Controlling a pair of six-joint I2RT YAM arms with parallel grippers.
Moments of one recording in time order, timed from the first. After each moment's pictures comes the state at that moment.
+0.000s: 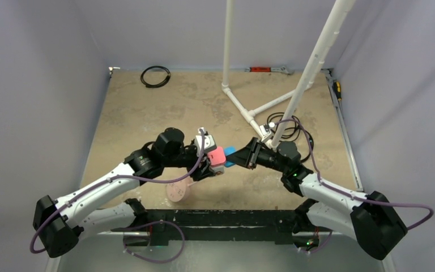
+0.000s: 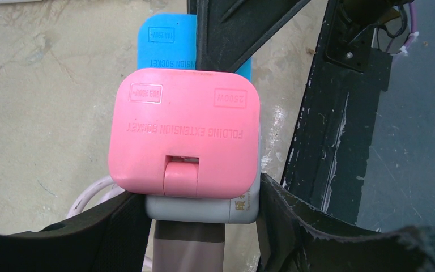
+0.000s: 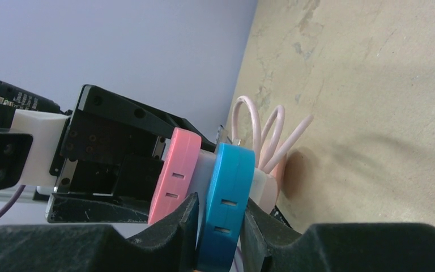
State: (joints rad) left arm -0.81 0.98 0.77 -0.33 0.44 0.08; right arm 0.63 1.03 0.32 0.63 -0.51 1.21
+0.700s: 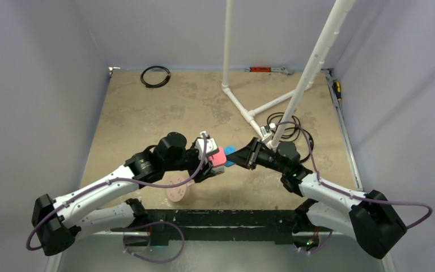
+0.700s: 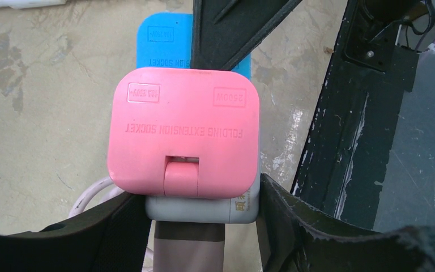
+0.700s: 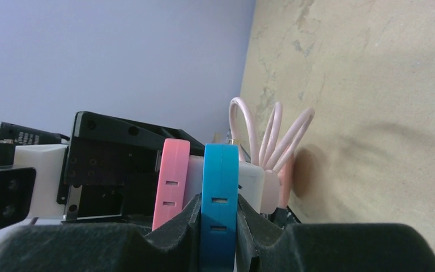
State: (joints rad) left arm -0.89 0.99 0.77 -0.33 0.30 0.09; right arm 0.63 1.04 0.31 0.63 -0.49 1.29
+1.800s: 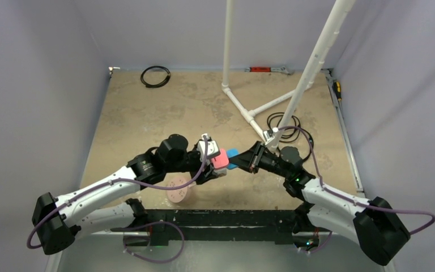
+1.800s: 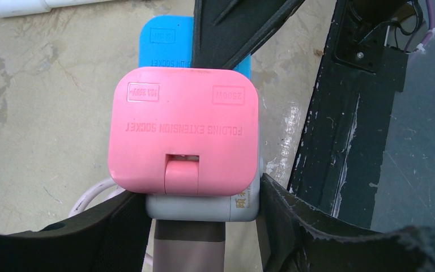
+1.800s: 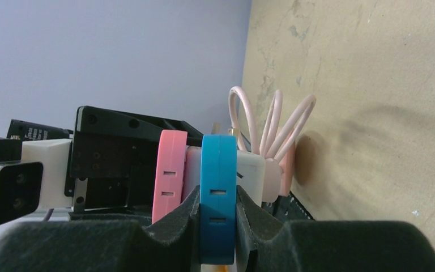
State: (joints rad) left arm -0.90 0.97 0.73 -0.28 0.30 0.09; right arm 0.63 0.99 0.25 0.65 -0.46 1.36
